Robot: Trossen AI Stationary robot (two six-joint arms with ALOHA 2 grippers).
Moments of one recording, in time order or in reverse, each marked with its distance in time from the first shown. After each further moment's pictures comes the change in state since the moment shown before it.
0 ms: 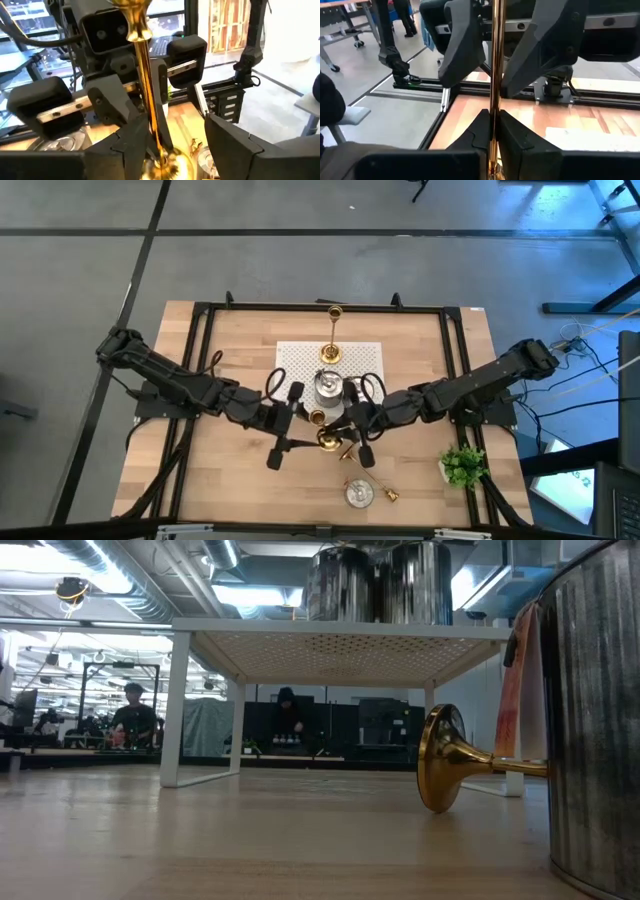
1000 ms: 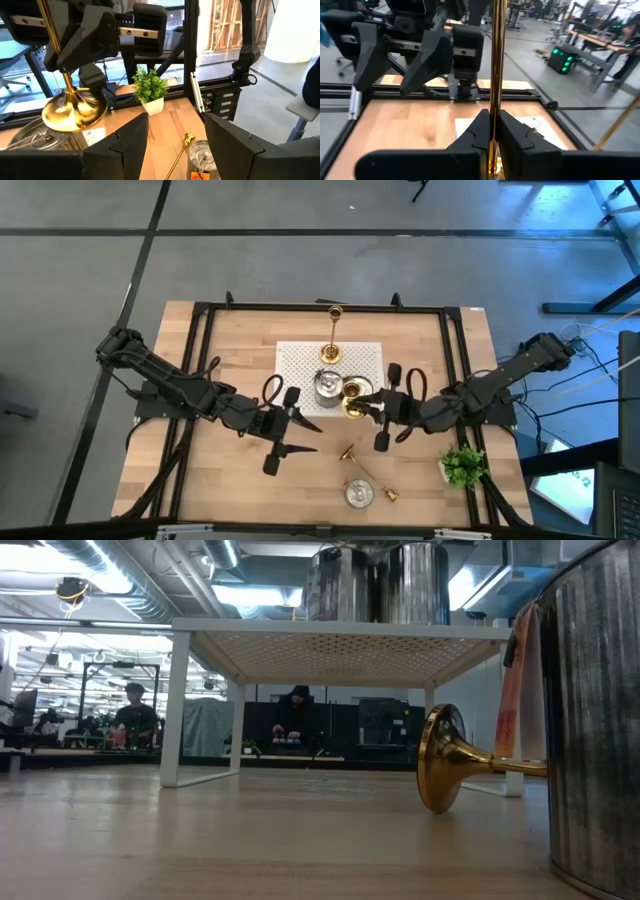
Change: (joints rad) left arm -0.048 -0.003 -0.001 -0.033 -0.062 -0.063; right arm 0.144 -0.183 -0.004 -0.216 0.599 -0.077
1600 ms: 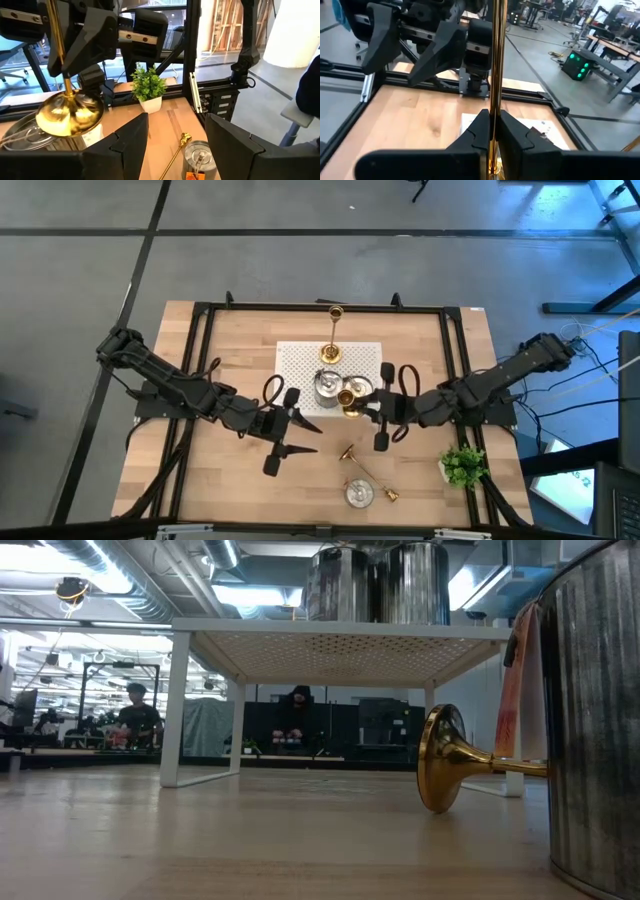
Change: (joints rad) left arm -0.007 0.004 0.000 0.000 -0.008 -0.046; right arm -0.053 0.000 -0.001 -0.017 -0.142 -0.083
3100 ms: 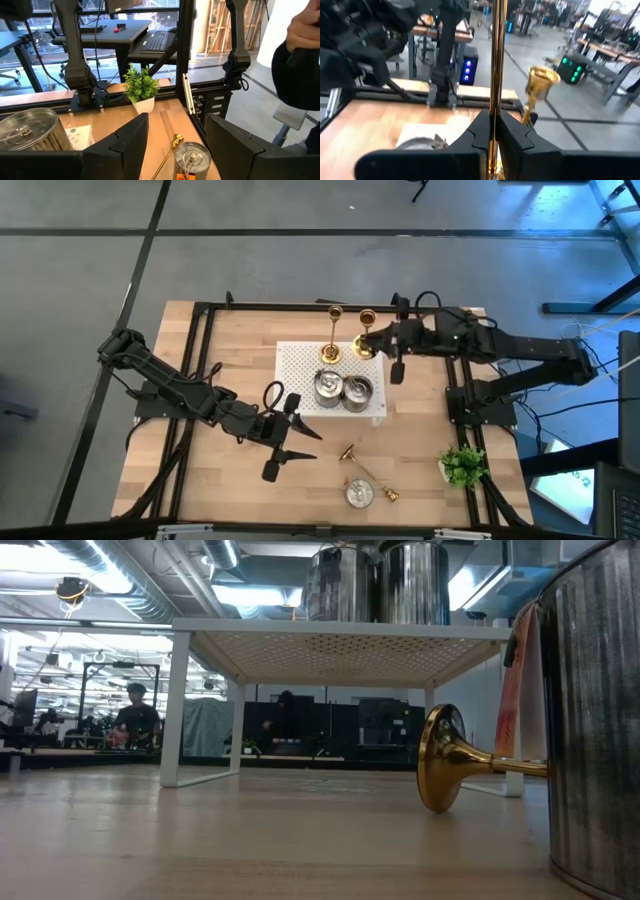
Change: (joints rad) left arm -0.028 0.018 0.000 0.027 -0.002 -0.015; right arm -0.525 -0.225 0.000 -0.116 -0.520 -0.100
